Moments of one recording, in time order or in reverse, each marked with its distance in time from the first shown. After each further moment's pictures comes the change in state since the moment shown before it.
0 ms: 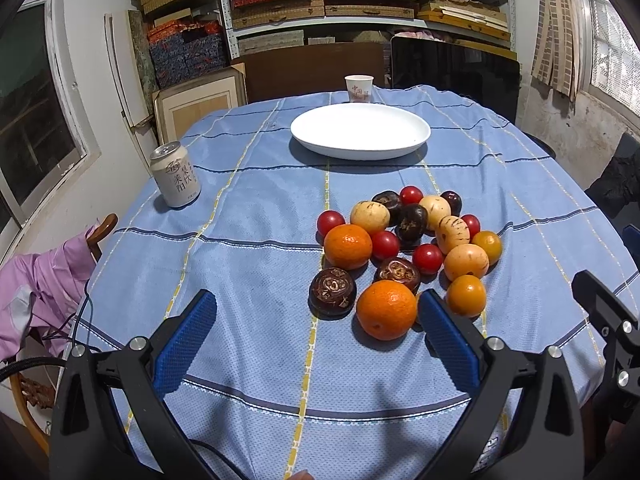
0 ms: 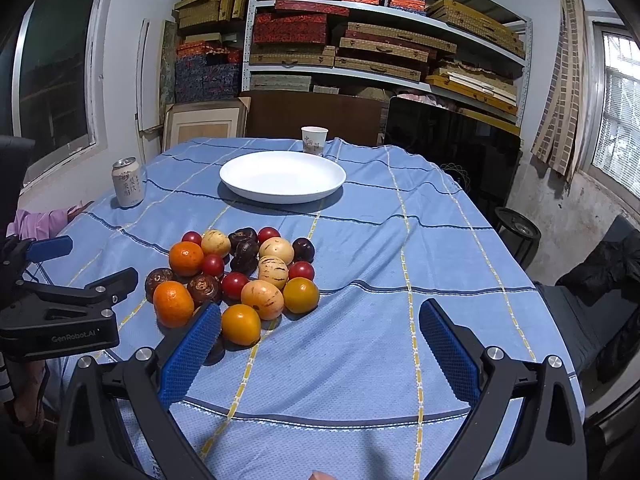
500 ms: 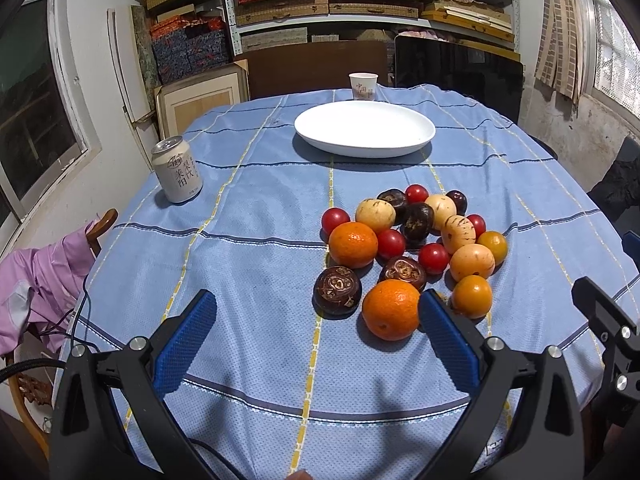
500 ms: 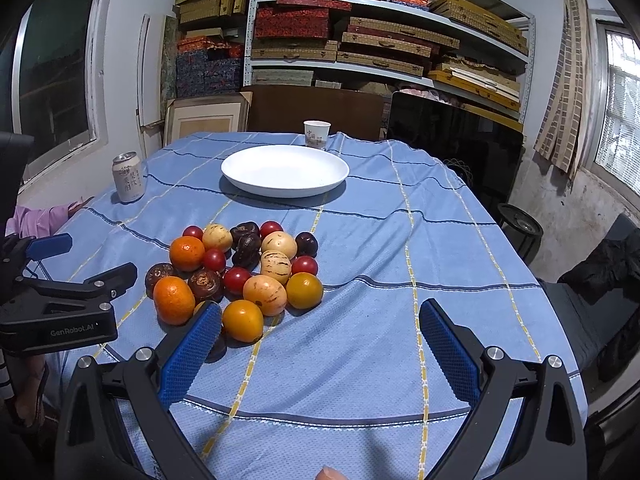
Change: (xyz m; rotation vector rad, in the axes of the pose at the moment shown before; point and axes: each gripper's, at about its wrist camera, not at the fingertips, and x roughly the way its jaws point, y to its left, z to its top) left arm 0.005 0.005 -0.001 -0.016 0.006 -0.002; right arm 0.006 0.004 -0.001 -0.006 0.020 0.005
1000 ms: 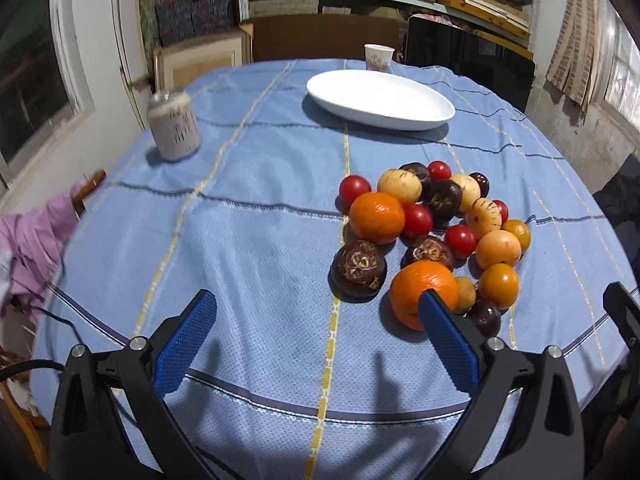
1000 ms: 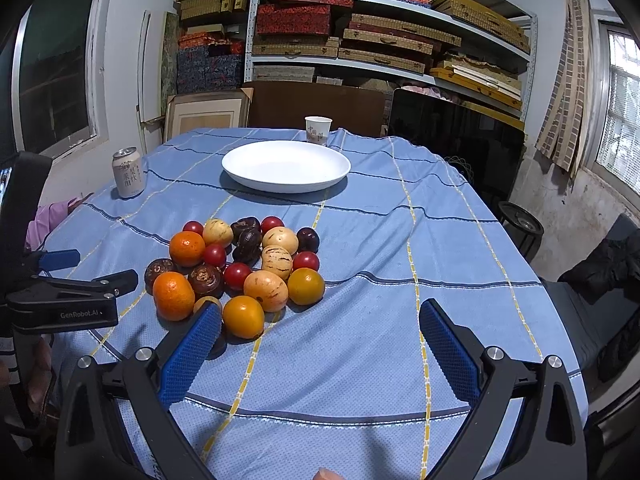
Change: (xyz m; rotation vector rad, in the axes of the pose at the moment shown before) left arm 0.038 0.029 -0.006 -0.087 0.115 -0.058; right arm 0.003 0.000 -0.001 -0.002 0.015 0.002
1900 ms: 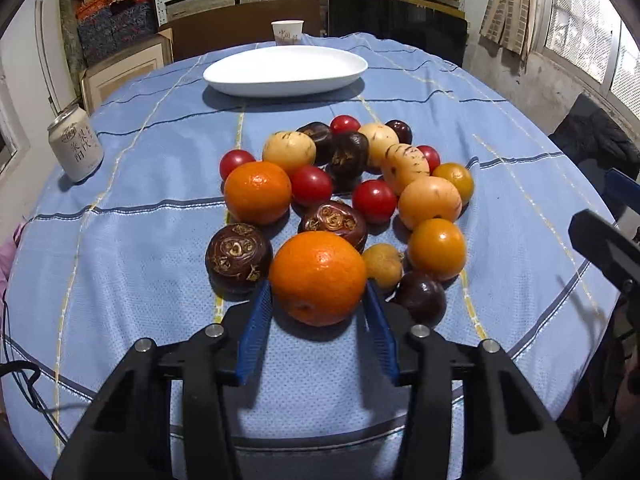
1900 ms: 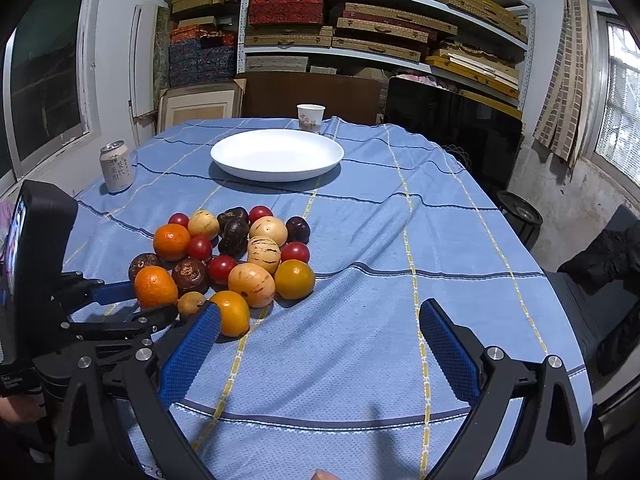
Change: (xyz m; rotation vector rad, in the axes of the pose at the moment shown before) left arm 0.033 -0.063 -0.016 0.205 0.031 -0.160; right arm 0.018 -0.006 -0.003 0.015 0.033 -0.016
